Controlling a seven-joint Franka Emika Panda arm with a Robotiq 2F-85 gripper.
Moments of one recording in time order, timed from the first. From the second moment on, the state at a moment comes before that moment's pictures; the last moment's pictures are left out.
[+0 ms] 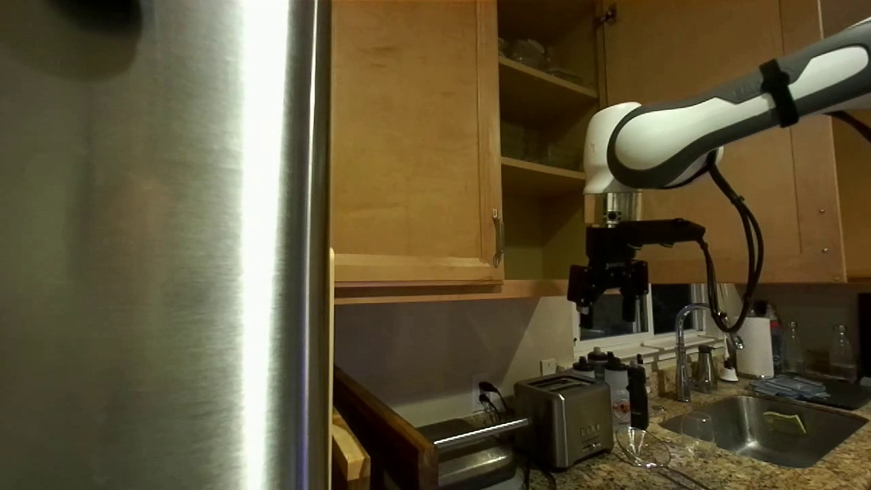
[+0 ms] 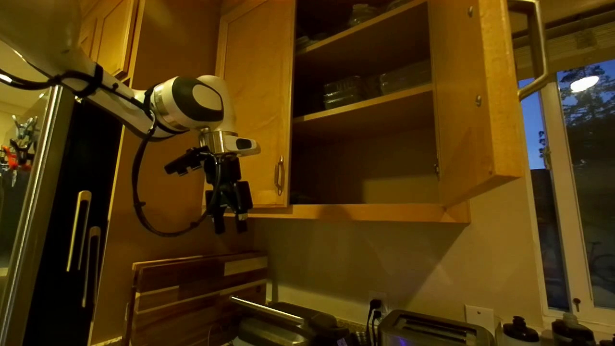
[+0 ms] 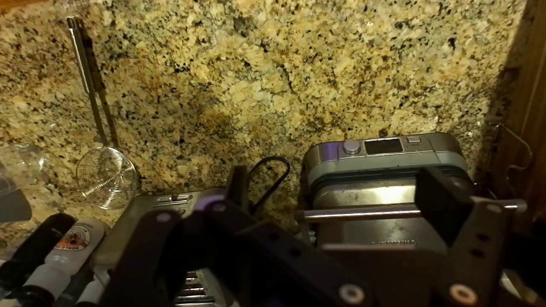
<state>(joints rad) -0.03 -0.53 0.03 -2.24 -0.13 1.89 0.32</state>
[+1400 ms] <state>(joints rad) 0.11 -0.72 0.01 -2.34 -0.08 1.84 -0.28</state>
